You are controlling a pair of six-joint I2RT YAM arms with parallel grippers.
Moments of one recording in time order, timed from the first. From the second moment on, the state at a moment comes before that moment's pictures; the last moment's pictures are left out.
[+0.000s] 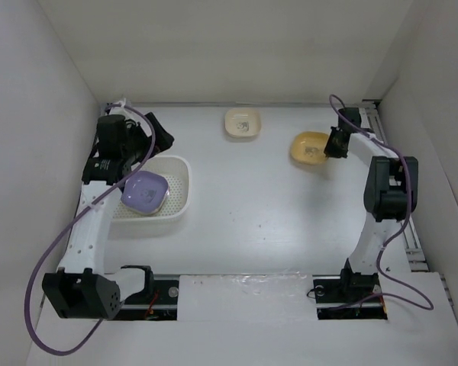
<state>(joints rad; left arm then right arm) -0.02 1.13 1.16 -0.54 0.17 -0.50 -0.07 2.04 1.52 -0.41 0.06 0.32</state>
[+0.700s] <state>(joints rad) -0.19 1.30 1.27 -0.56 0.19 -0.49 0.73 1.71 1.59 -0.48 0.28 0.36</state>
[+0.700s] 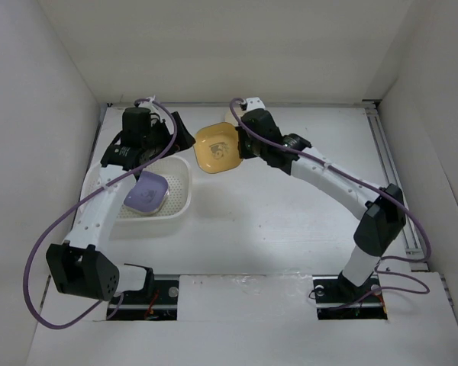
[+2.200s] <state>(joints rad) 0.28 0.94 0.77 -0.63 -0.08 -0.77 0.59 1.72 1.50 -0.43 0.14 0.26</state>
